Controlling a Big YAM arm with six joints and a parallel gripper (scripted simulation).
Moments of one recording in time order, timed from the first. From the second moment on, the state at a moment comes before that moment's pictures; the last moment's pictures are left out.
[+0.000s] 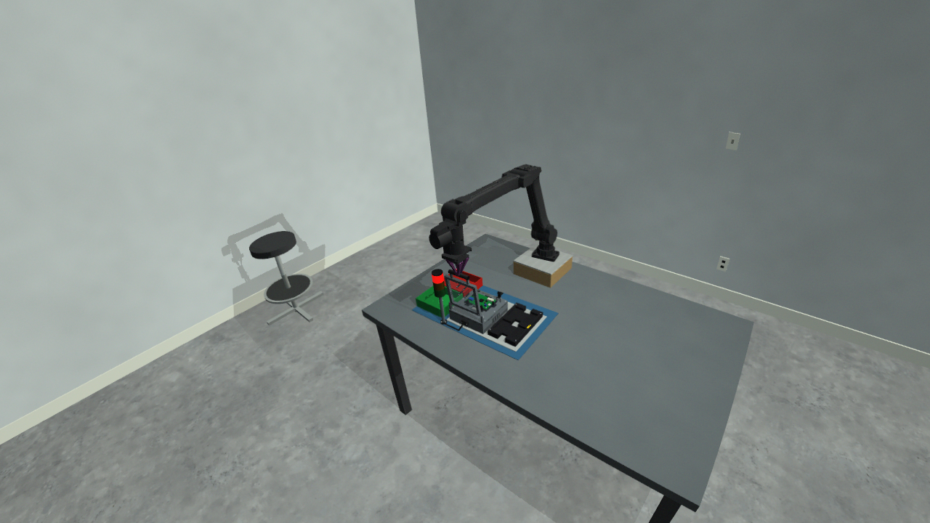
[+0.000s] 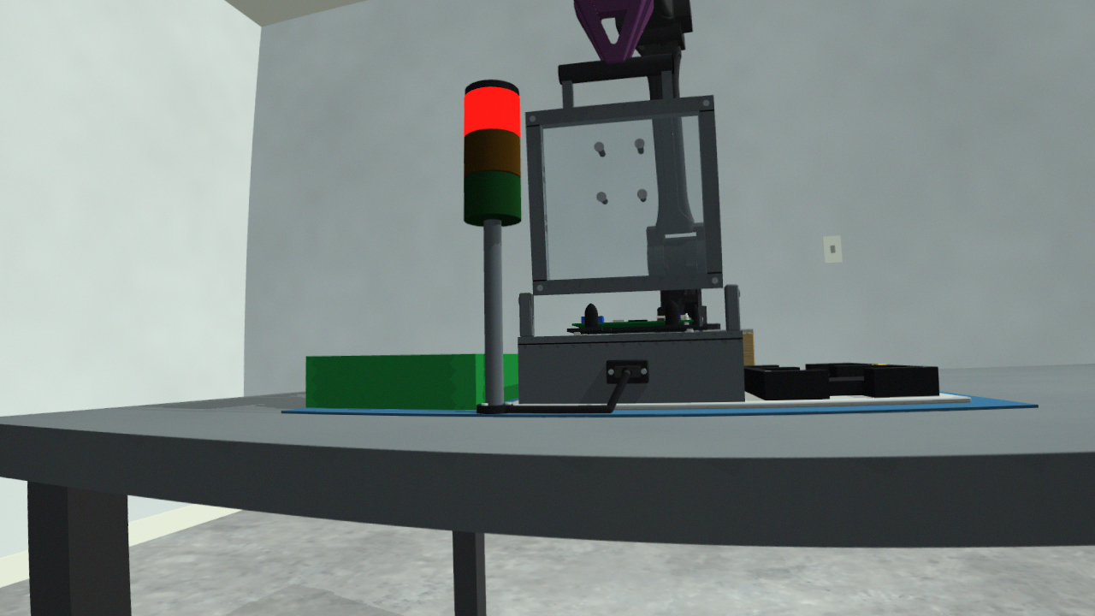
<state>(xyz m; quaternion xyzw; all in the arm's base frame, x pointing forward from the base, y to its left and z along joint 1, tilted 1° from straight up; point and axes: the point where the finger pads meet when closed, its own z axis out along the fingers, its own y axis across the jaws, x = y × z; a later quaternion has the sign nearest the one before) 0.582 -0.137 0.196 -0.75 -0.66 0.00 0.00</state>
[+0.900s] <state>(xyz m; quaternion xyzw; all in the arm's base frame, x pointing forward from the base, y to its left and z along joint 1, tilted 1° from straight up) 0.589 -0.139 0.198 -0.75 -0.66 -0.01 -0.01</state>
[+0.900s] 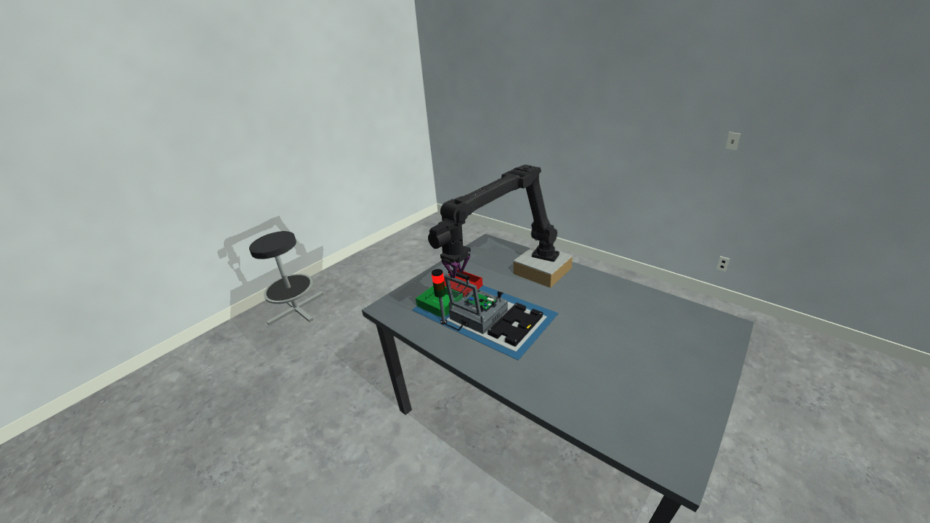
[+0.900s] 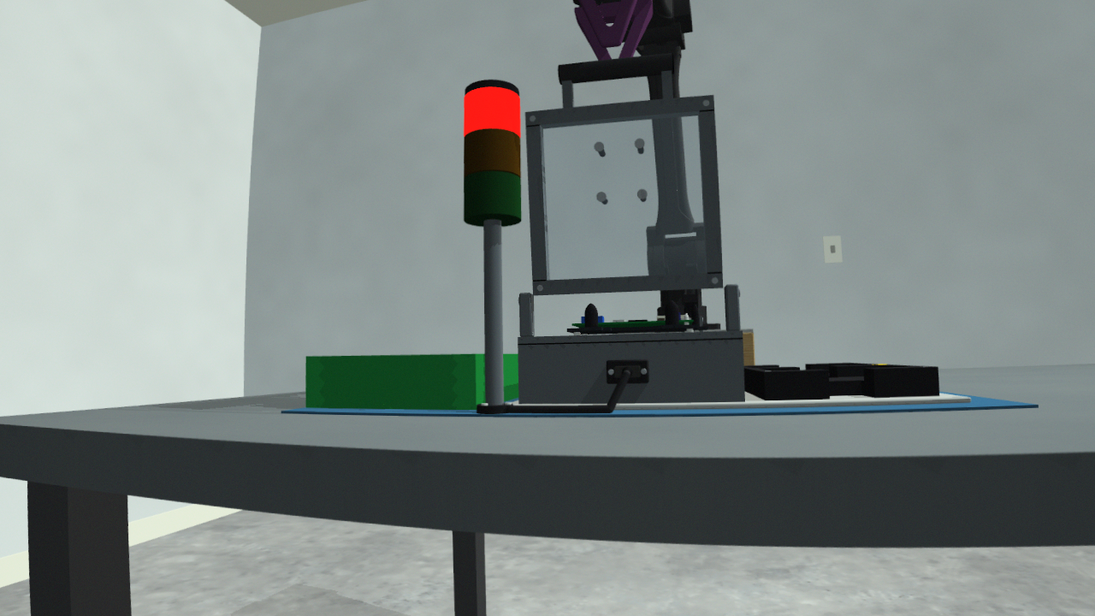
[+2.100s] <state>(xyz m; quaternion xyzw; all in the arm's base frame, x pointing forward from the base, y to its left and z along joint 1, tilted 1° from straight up) 0.590 -0.140 0.190 -0.75 -0.66 0.00 0.00</state>
